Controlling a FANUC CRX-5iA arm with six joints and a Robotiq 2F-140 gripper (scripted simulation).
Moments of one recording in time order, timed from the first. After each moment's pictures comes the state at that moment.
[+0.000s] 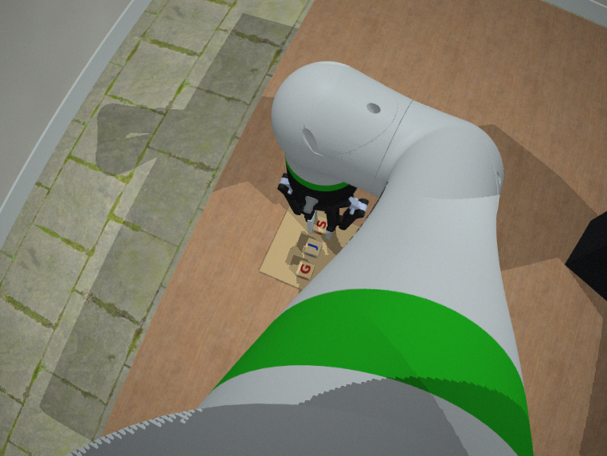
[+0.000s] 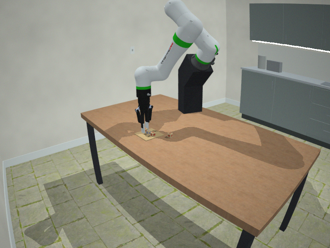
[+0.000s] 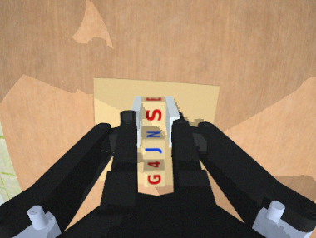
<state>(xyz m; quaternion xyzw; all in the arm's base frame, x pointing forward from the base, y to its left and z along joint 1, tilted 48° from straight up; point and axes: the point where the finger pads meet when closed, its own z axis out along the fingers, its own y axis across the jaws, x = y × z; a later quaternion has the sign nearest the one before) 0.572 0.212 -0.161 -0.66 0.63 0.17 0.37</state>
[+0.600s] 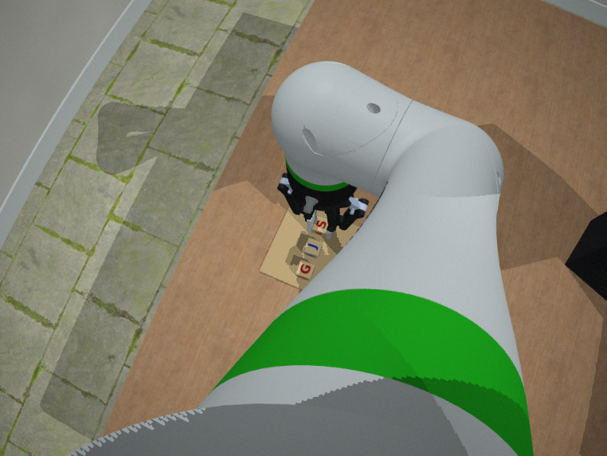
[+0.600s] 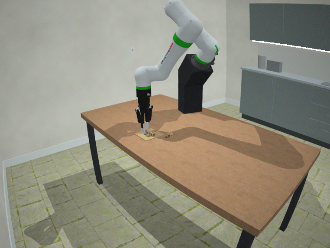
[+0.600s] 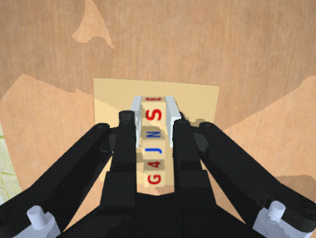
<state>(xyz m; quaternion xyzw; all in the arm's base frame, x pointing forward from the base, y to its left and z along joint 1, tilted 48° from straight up) 0.572 0.212 -0.161 -0.66 0.63 0.17 0.37</state>
